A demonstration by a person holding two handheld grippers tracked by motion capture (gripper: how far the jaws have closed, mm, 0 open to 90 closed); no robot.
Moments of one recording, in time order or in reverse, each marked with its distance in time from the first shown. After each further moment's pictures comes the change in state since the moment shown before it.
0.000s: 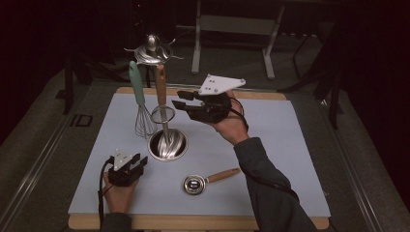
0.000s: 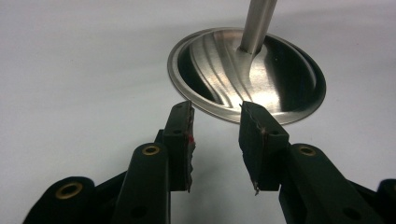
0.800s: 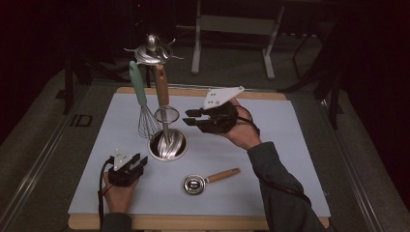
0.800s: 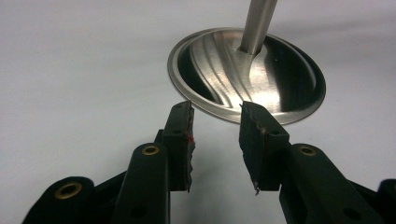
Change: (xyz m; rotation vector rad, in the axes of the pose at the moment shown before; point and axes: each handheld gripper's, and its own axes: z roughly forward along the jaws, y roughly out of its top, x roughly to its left) left arm 0.000 0.000 0.000 -0.003 -0.001 -0.002; right arm 0.000 -0.029 -0.012 0.224 0.100 -0.054
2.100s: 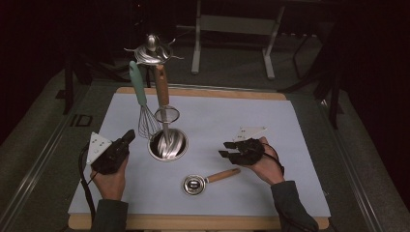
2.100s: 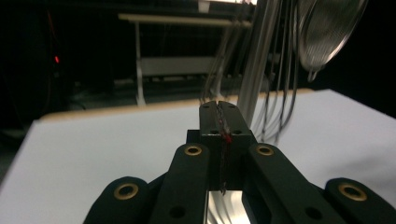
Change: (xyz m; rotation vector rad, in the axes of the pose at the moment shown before) left arm 0.003 0.081 -0.064 -0.368 -0.022 0.001; right arm 0.013 -0.150 -0.019 0.202 -0.153 0.276
